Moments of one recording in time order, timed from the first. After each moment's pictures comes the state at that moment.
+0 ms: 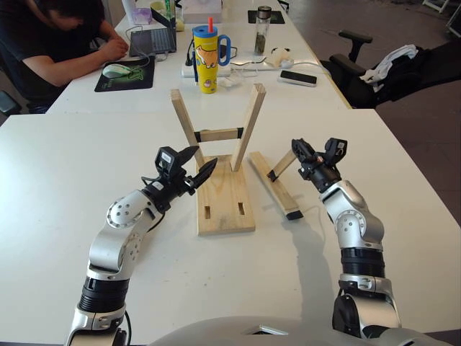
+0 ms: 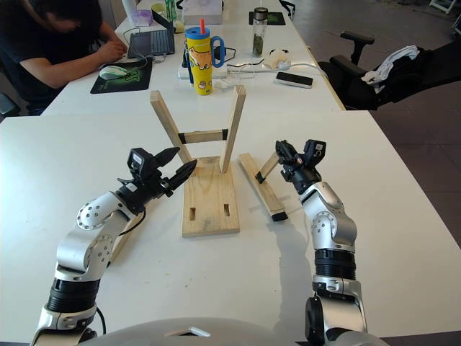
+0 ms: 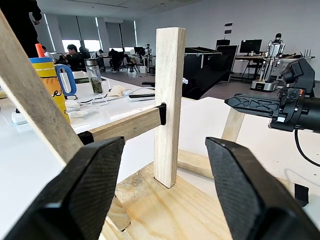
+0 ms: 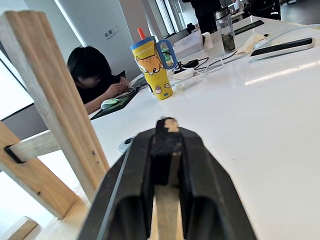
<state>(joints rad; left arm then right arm) -0.12 0.32 -0.04 -0.34 -0.35 0.36 -0.50 -0.31 -0.19 -0.22 0.11 0.55 0.36 0.36</state>
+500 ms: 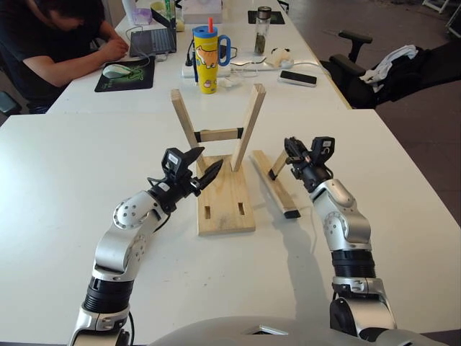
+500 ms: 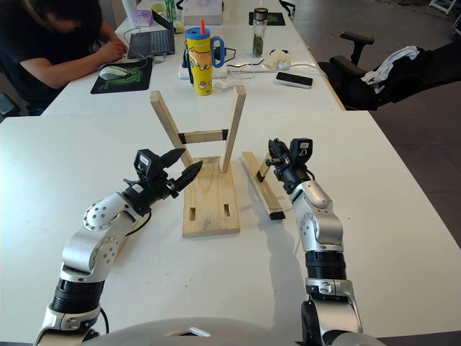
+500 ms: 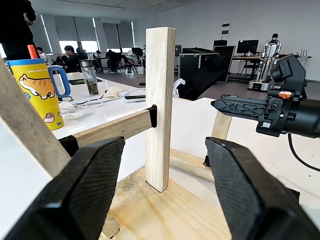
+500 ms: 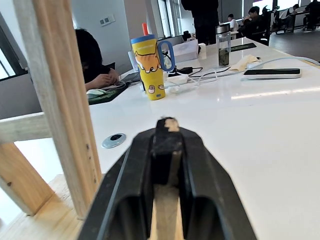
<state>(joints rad) -0.12 0.30 -0.08 -0.36 -0.33 0.36 -0.47 -0.28 -0.16 -0.12 0.06 0.37 0.28 0.25</state>
